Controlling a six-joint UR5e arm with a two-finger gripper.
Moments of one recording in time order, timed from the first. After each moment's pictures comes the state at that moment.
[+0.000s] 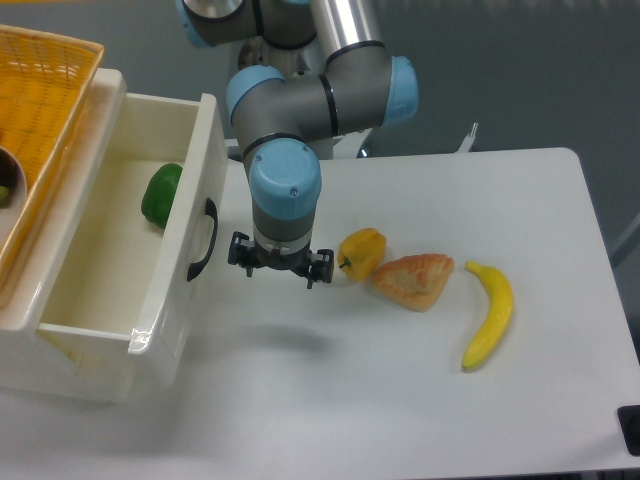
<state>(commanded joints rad) 2.30 -1.89 -1.64 -1.26 1.46 0.45</state>
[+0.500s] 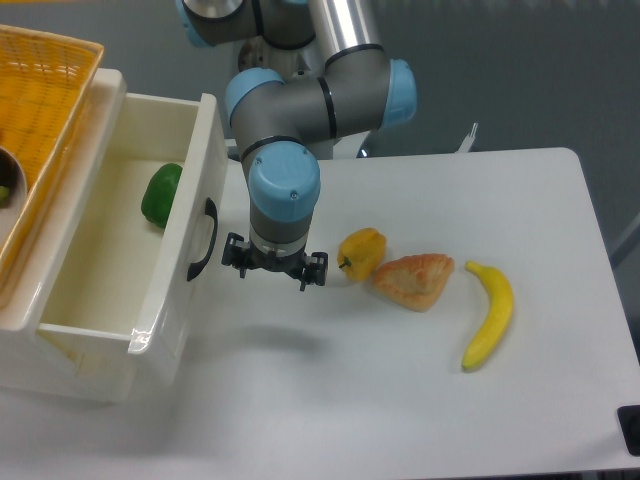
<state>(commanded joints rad) 2.29 -1.88 -1.64 -1.26 1.44 0.46</state>
